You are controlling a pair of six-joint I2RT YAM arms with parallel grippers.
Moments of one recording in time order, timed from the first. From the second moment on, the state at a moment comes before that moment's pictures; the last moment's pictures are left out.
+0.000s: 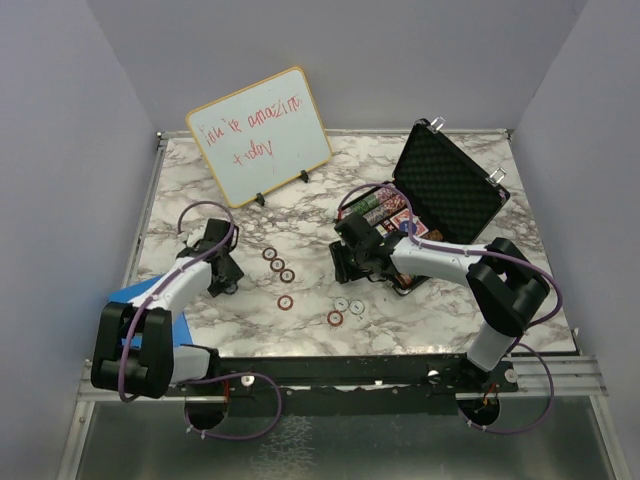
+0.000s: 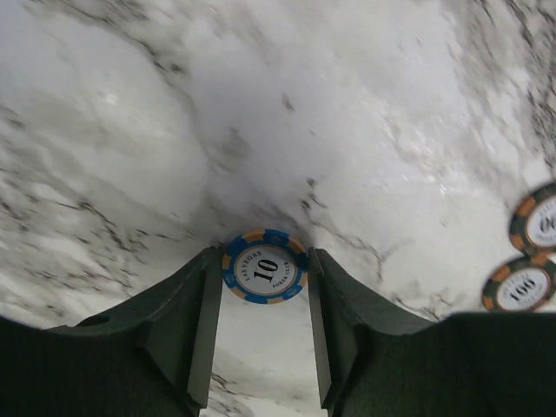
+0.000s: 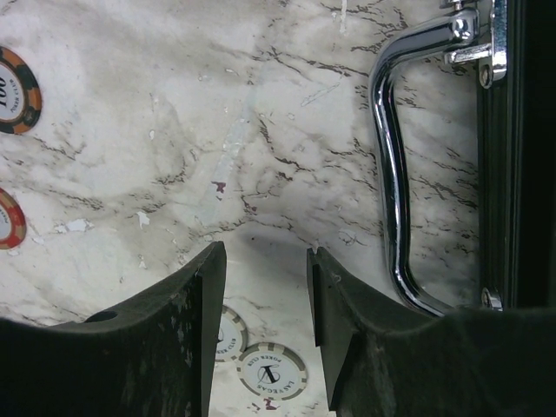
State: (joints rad) left arm -0.13 1.29 0.62 -0.54 -0.24 -0.80; right arm 0.82 1.72 1.03 -0.31 0.05 0.43
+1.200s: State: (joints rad) left arm -0.79 1.37 0.77 -0.49 -0.40 -1.08; right arm 0.76 1.58 1.04 -0.41 0.07 0.42
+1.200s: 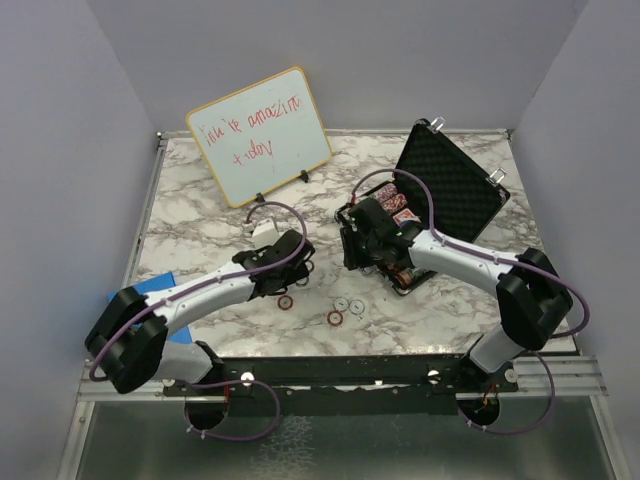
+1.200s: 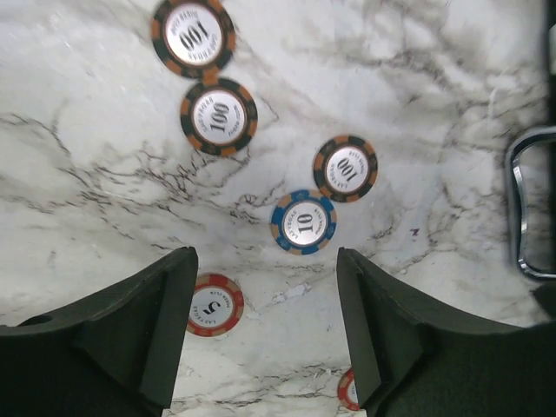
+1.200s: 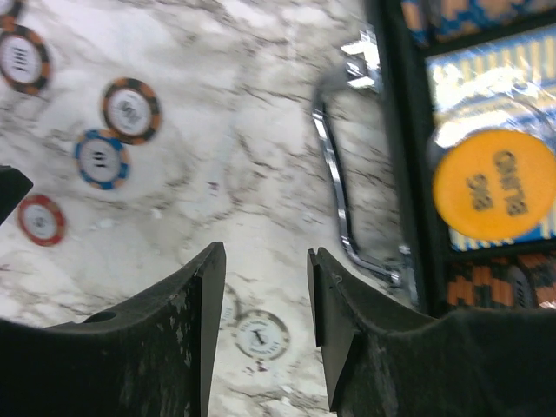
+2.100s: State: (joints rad) left arm -0.79 0.58 0.45 -0.58 -0.88 -1.18; right arm 1.01 2.15 1.67 -0.70 0.17 0.48
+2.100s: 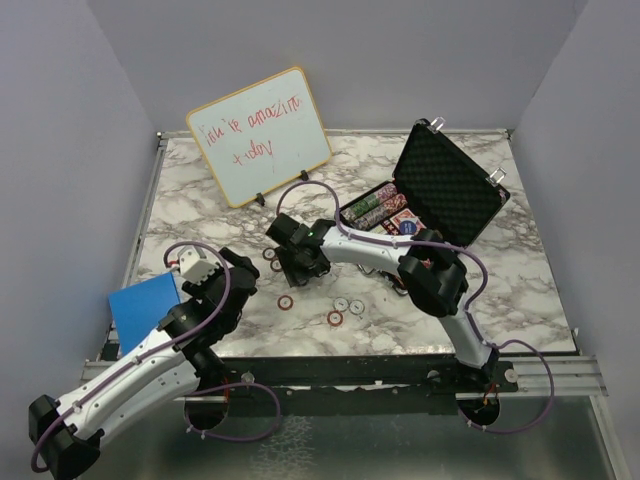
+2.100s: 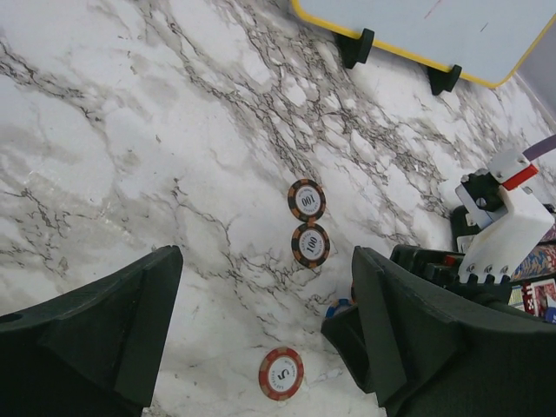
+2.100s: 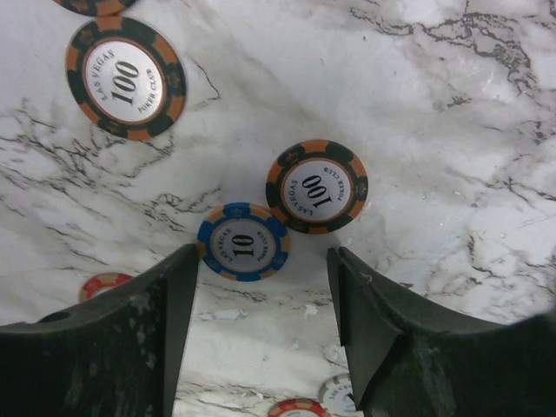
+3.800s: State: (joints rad) left arm -0.79 0.36 0.15 -0.16 -0.39 -0.88; right arm 1.03 2.06 1.63 -0.82 0.23 0.57
